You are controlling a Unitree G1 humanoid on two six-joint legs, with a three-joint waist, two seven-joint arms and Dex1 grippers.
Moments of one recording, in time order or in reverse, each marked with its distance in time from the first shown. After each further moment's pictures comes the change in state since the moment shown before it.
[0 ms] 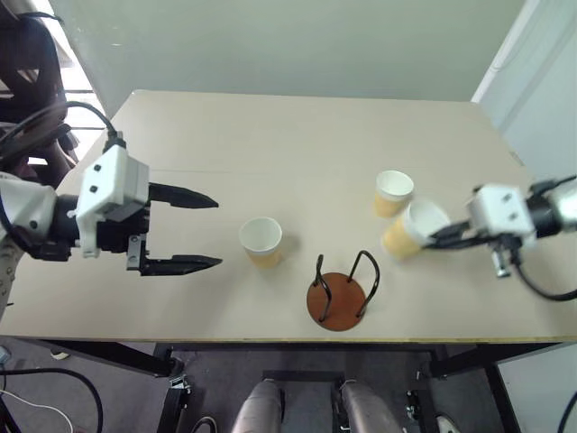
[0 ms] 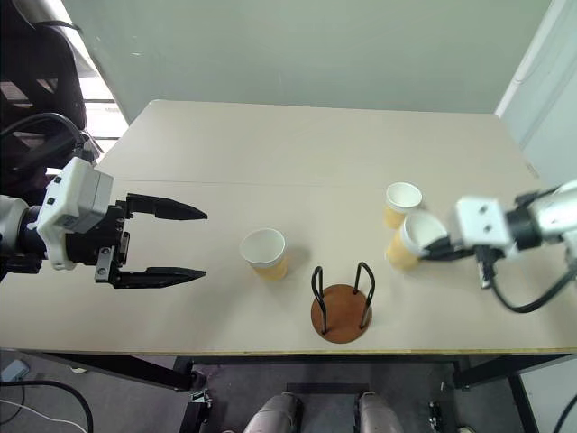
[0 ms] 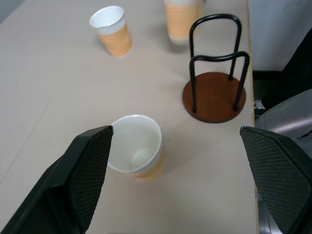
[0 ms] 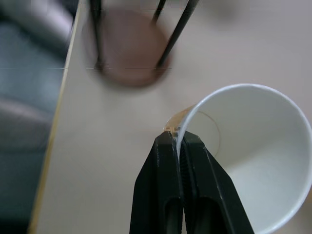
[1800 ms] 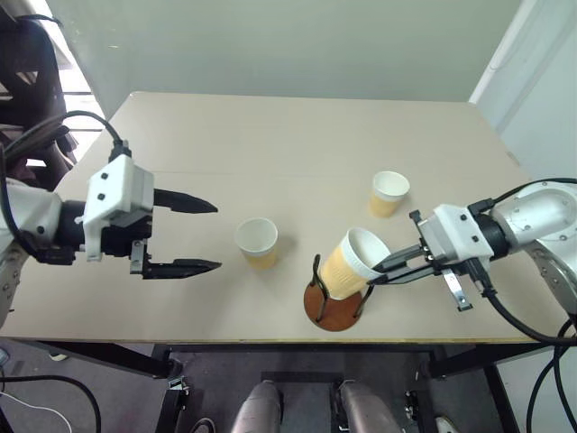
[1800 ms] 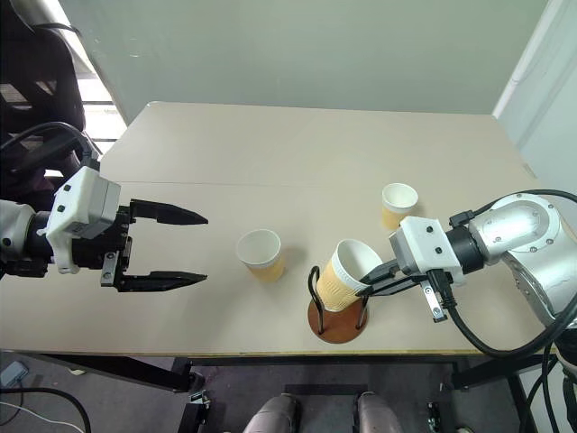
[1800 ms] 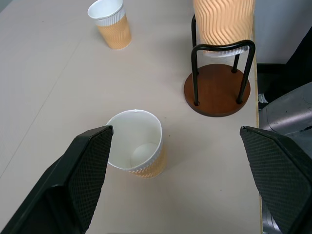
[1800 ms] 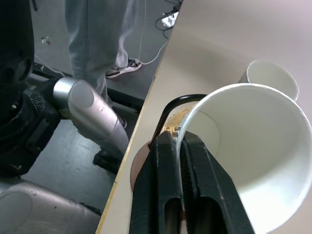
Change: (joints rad) left arm 0.026 0.001 -0.021 0.004 0.019 -0.033 0.012; right arm 0.025 0.148 0.137 -0.315 0.146 0.249 -0.093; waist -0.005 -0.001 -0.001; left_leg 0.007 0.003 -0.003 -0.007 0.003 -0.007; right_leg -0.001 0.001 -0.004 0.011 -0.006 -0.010
